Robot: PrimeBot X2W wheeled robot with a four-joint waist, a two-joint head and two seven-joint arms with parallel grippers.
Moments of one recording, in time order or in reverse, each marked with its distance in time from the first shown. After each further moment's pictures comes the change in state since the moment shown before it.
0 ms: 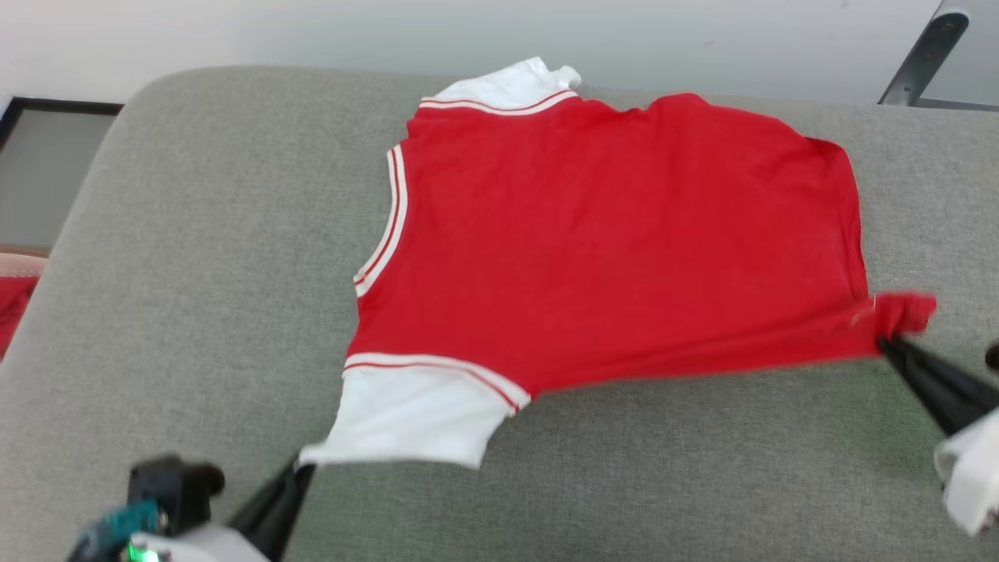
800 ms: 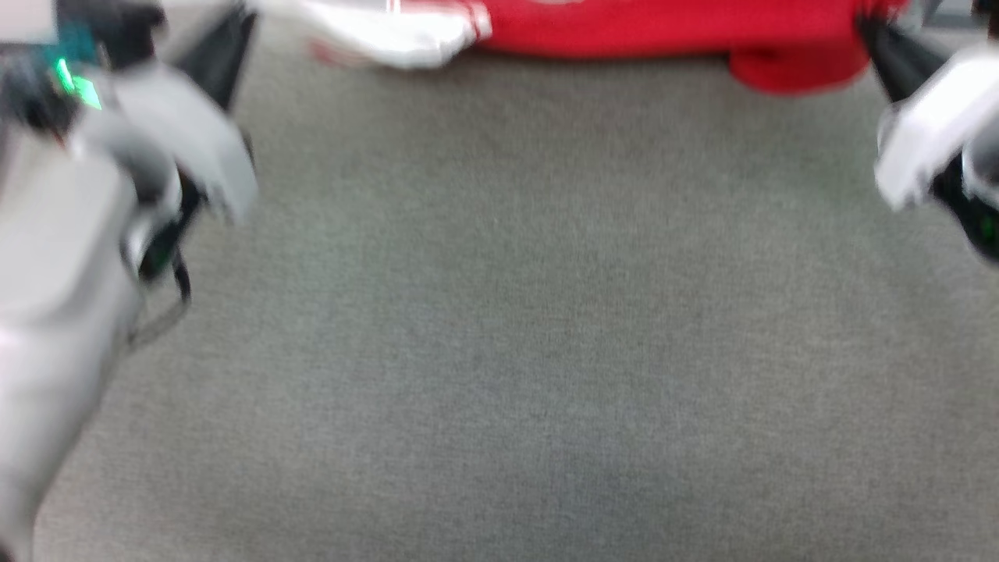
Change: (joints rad) left arm -0.943 -0.420 0.004 1.061 0.273 -0.583 -0.060; right arm -0.767 0.354 0.161 0.598 0.120 0.000 0.047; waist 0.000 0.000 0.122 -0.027
